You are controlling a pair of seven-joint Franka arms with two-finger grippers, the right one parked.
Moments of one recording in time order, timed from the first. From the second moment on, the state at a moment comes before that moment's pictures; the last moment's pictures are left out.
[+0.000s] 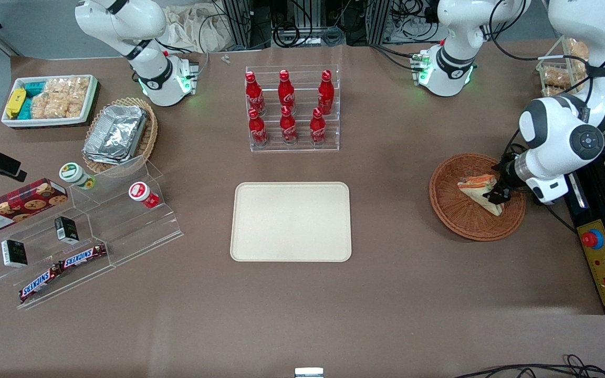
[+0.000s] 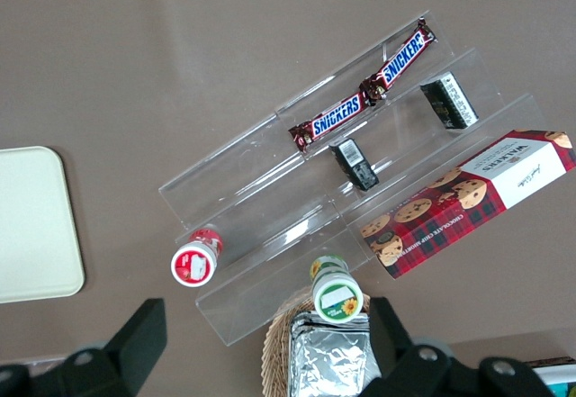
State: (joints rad) arm 0.13 0.13 -0.04 -2.37 0.00 2.39 -1.09
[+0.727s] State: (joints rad) arm 0.09 0.14 -0.05 -2.40 0.01 2.44 -1.07
